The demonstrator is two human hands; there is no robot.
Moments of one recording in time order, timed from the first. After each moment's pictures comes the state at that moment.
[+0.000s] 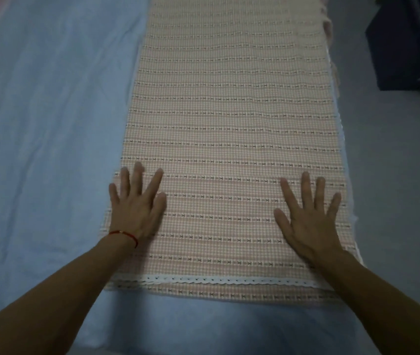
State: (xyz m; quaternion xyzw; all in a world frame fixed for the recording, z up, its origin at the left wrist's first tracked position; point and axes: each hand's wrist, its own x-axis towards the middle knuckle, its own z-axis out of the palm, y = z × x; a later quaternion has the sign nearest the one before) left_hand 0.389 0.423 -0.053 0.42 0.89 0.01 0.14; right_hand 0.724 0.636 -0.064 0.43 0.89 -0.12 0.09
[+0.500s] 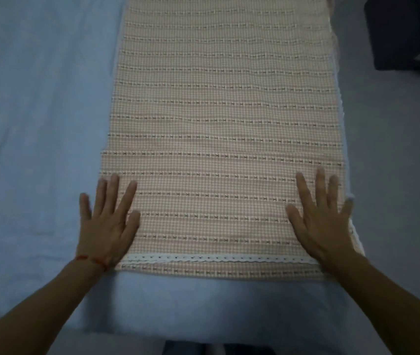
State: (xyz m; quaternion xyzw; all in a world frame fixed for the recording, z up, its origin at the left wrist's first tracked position) left_hand 0.403 0.333 -0.075 0.47 0.88 -0.01 0.09; right_hand 0.768 0.613 -0.074 0.49 0.85 -0.17 0.09
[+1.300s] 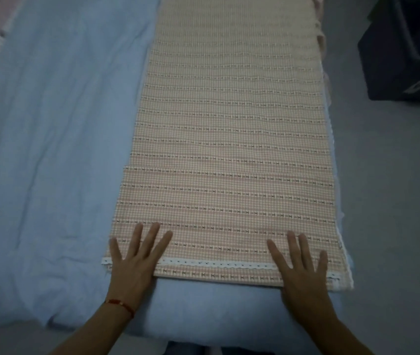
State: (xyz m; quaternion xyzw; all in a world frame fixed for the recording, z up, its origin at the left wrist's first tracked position) left_hand 0.478 0.303 -0.043 0.54 0.83 -0.09 0.12; right_hand 0.797 0.517 -0.053 0.37 0.92 -0.07 0.09
